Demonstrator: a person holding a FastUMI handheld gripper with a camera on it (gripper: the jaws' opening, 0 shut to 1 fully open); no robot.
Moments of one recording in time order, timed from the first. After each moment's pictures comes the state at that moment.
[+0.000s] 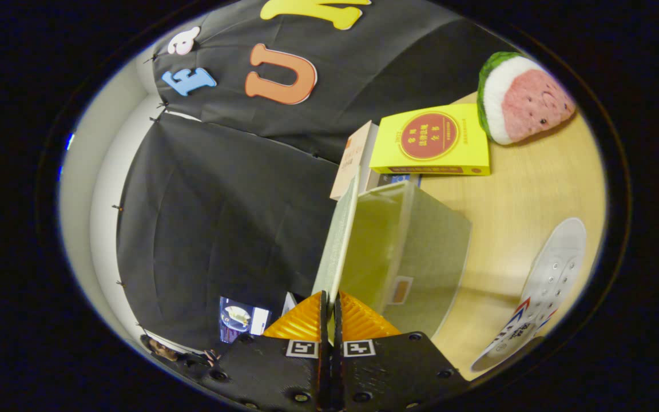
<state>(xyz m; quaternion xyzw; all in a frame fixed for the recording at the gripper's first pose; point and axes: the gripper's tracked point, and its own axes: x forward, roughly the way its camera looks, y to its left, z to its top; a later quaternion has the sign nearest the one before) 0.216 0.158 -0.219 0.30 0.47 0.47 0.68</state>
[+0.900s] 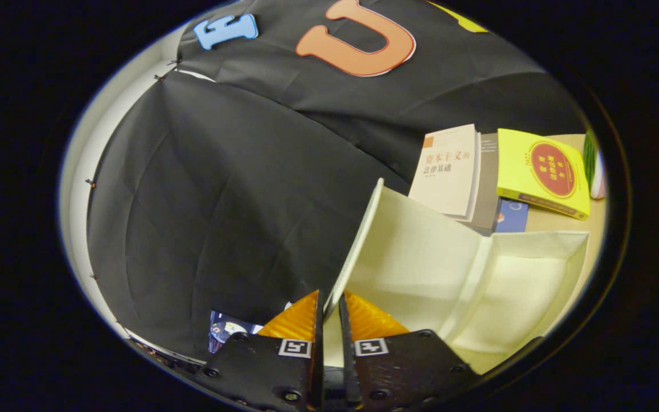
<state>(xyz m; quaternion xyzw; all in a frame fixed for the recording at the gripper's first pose) 0.209 0.432 -0.132 0.22 0.47 0.45 0.72</state>
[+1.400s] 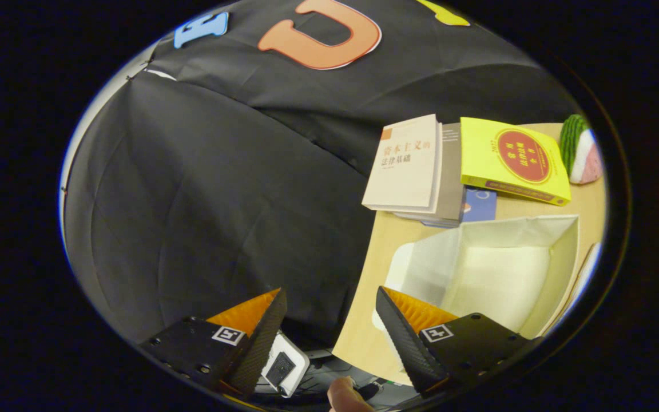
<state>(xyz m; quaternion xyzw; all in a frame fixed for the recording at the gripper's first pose) 0.225 0.397 -0.173 0.21 0.51 0.37 0.75</state>
